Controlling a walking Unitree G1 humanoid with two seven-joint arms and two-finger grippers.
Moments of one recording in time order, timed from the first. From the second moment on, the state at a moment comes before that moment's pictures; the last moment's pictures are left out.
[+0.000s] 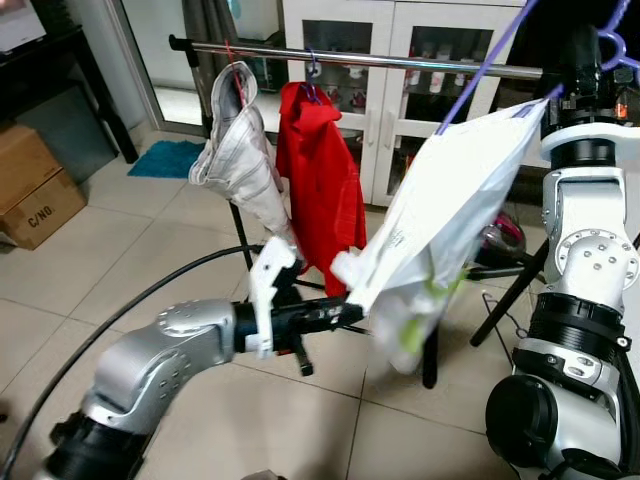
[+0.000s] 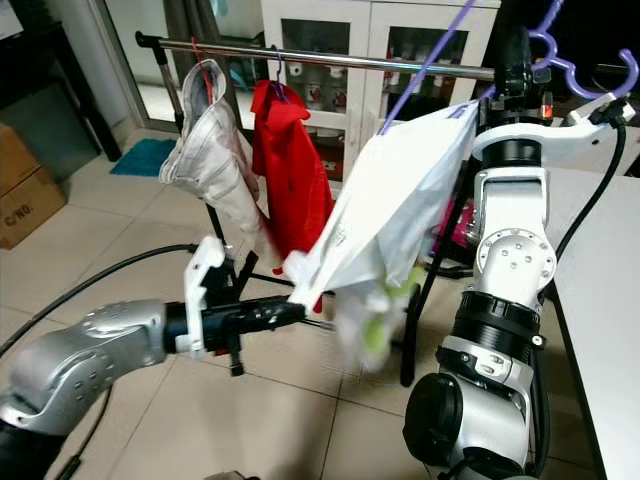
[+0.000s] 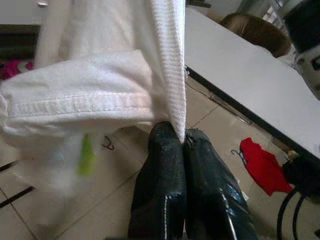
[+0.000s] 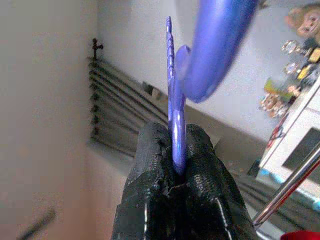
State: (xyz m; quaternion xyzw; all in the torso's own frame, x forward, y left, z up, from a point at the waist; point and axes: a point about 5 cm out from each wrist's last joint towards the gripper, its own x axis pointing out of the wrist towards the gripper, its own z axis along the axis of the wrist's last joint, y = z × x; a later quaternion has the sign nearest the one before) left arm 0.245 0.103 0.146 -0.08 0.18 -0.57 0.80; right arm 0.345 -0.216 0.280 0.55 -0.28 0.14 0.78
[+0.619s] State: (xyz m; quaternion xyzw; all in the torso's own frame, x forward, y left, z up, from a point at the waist) left arm 0.272 0.146 0.187 -0.12 0.08 -0.52 0.84; right arm 0.334 -0.218 0.253 0.17 -0.21 0.08 0.96
